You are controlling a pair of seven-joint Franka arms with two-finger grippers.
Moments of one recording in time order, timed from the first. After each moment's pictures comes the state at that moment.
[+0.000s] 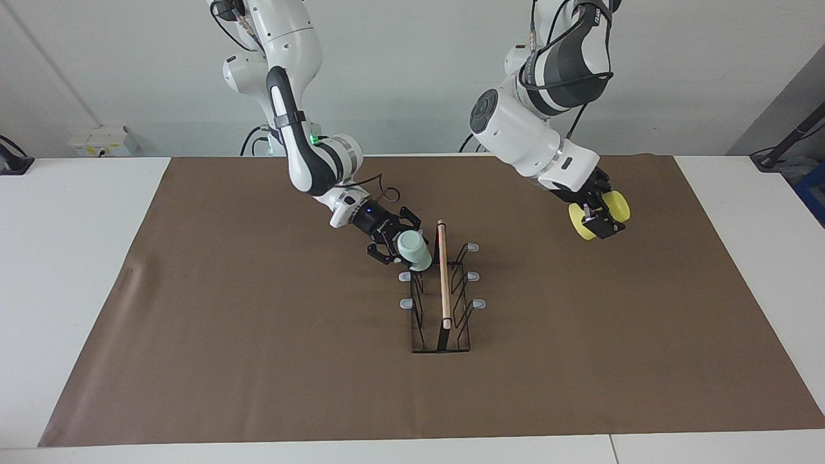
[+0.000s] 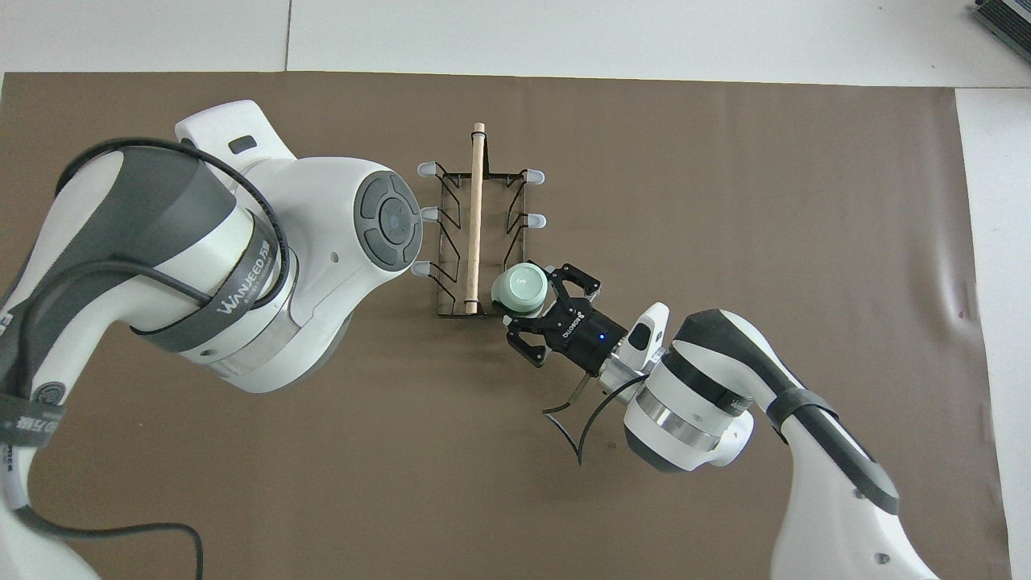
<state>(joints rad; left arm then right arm) -0.44 0.19 -0.10 -1.66 0.97 1.57 -1.94 0.44 0.29 0.08 -2.23 2.55 2.46 -2.64</state>
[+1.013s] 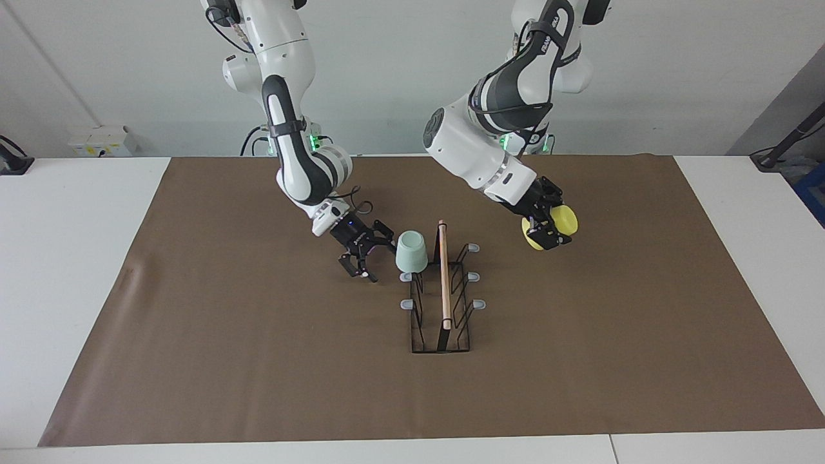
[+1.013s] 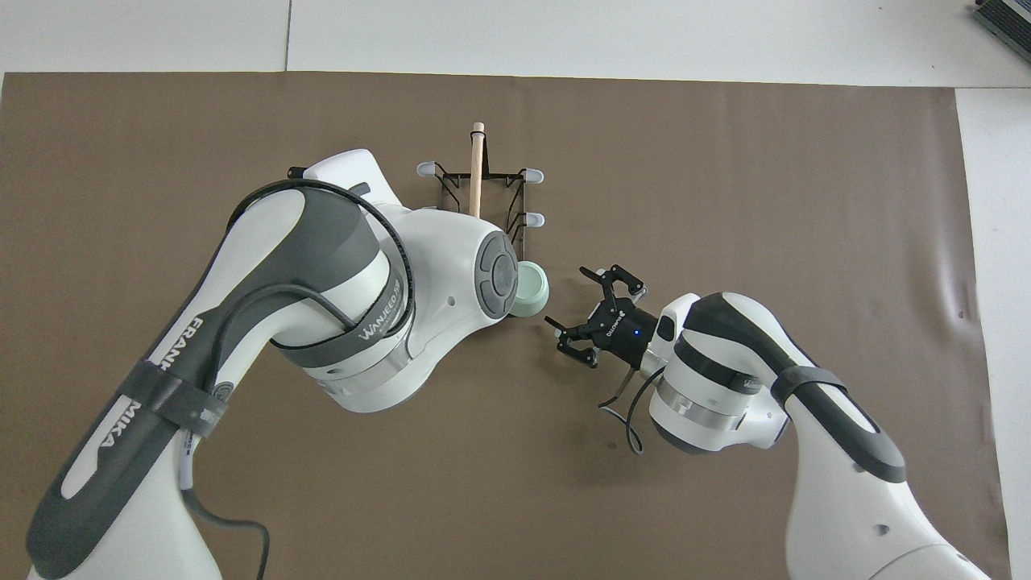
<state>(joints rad) -0.55 0.28 -0.10 -1.67 0.97 1.58 -2.04 0.34 0.30 0.08 -2.22 2.22 2.61 -2.67</state>
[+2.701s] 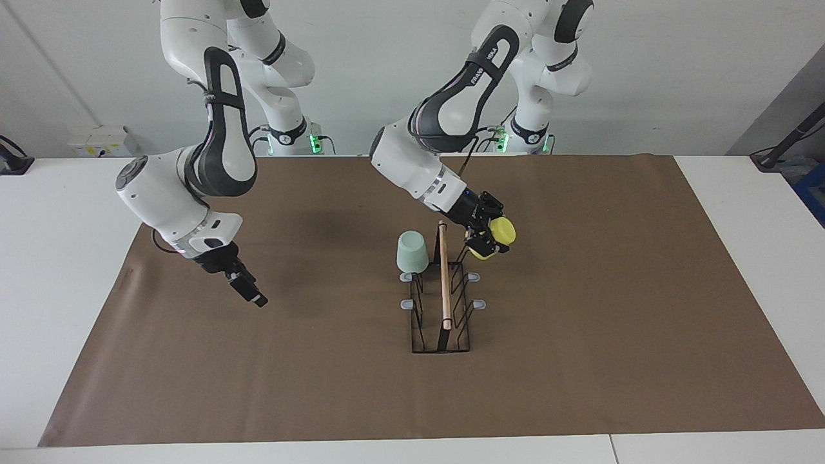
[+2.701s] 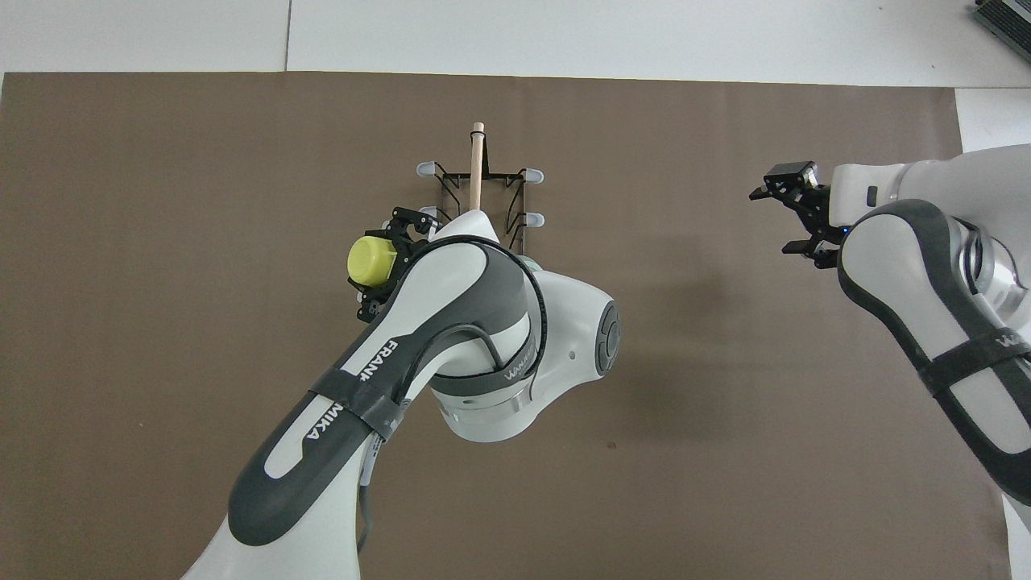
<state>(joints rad) -0.70 0.41 -0.10 -1.62 0.97 1.55 -2.28 -0.10 0.25 0.07 -1.86 0.36 2.23 -2.50</state>
